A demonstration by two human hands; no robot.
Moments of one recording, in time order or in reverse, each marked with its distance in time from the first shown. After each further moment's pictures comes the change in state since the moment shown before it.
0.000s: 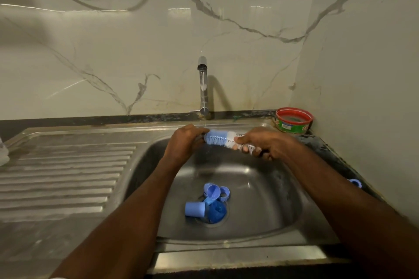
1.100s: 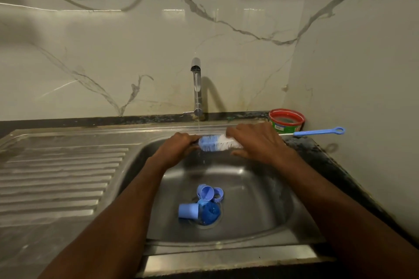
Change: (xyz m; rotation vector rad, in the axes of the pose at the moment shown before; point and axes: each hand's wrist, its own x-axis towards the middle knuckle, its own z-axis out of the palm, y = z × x) left_hand 0.002 -0.019 0.014 0.065 -0.254 -0.031; right_hand -0.002 0.020 -0.002 -1.355 0.586 -0.922
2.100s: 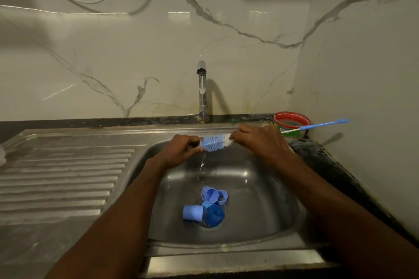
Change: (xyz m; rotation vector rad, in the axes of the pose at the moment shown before) left_hand -0.011 -0.007 -0.016 -0.280 -0.082 -0.043; right_hand 0.005 0.008 0.024 -0.008 0.191 -0.013
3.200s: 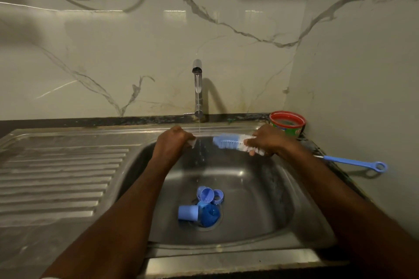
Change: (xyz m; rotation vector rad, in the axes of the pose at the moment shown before) left_hand 0.007 0.003 0.014 0.497 0.279 -0.110; right_hand 0.005 0.025 -0.019 0.843 -0.635 0.836
